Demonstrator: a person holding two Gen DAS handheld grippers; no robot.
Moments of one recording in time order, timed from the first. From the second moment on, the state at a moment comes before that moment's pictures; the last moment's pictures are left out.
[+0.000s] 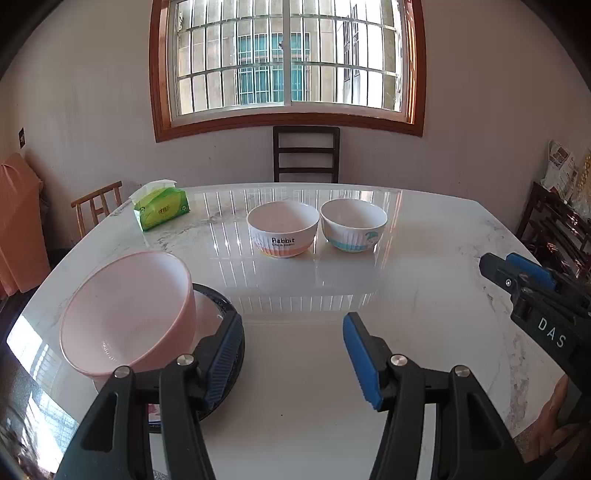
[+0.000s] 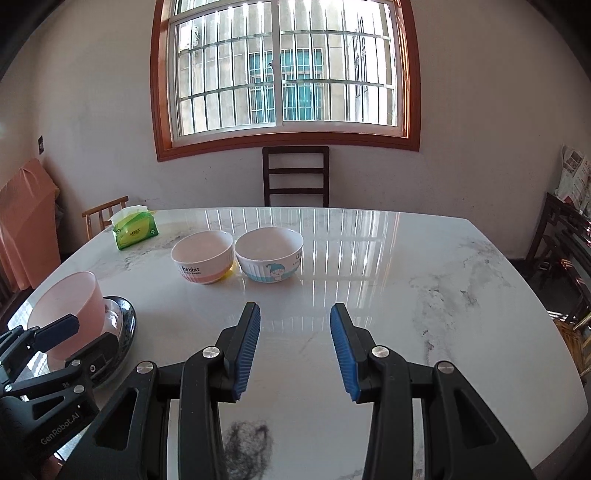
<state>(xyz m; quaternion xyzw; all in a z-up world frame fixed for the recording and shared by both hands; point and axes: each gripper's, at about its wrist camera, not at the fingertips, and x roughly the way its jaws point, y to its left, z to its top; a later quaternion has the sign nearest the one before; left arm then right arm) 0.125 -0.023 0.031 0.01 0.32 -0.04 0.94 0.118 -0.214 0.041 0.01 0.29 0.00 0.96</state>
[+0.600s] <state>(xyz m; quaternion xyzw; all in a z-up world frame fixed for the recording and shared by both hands) 0.222 0.008 0.066 -0.07 0.40 -0.08 0.91 0.201 -0.208 0.019 0.16 0.41 0.16 0.88</state>
